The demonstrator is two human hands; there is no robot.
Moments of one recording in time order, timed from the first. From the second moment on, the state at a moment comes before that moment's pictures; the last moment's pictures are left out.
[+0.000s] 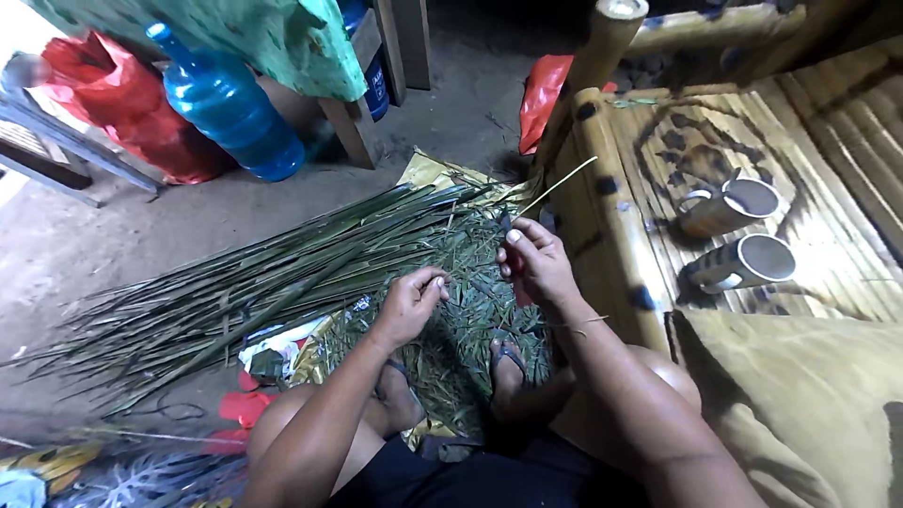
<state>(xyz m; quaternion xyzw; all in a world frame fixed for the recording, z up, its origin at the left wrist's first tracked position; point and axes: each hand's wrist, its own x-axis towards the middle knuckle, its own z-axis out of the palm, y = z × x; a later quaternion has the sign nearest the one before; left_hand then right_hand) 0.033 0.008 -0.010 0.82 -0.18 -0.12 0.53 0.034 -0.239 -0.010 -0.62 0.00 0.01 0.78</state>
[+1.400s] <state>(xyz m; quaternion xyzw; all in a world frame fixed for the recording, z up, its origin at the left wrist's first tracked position) 0.035 0.033 -0.019 0.85 -0.21 -0.09 0.47 0.051 -0.287 -0.003 -0.64 0.06 -0.03 0.77</state>
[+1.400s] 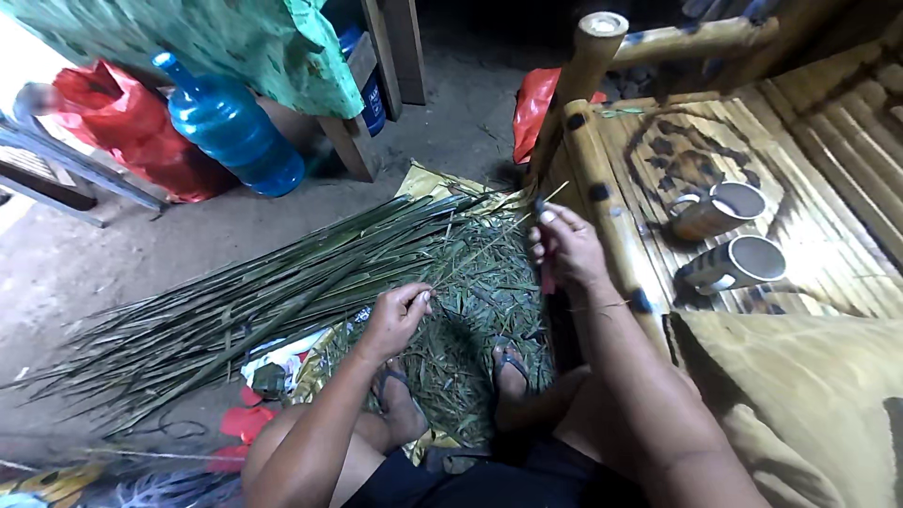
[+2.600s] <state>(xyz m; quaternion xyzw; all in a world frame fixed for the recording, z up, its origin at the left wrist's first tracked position) 0.037 0.022 -0.016 0.86 -0.20 -0.13 0.46 0.040 -0.237 -0.023 -0.69 -0.01 0.06 0.72</state>
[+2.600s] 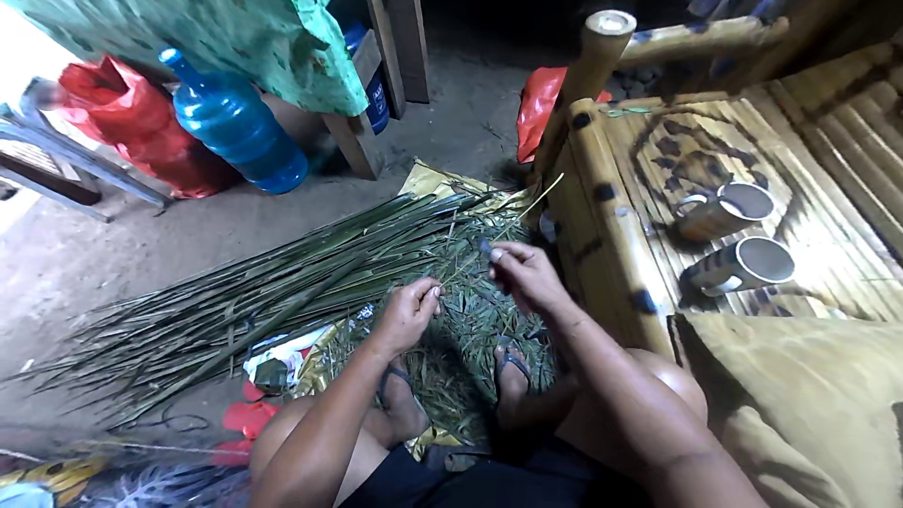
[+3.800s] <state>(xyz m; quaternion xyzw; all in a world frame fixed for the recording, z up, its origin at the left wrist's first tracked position) 0.037 0.007 -0.012 0.84 -0.17 -0.08 0.52 0.021 -0.210 -0.026 -0.62 -0.02 0.08 0.78</state>
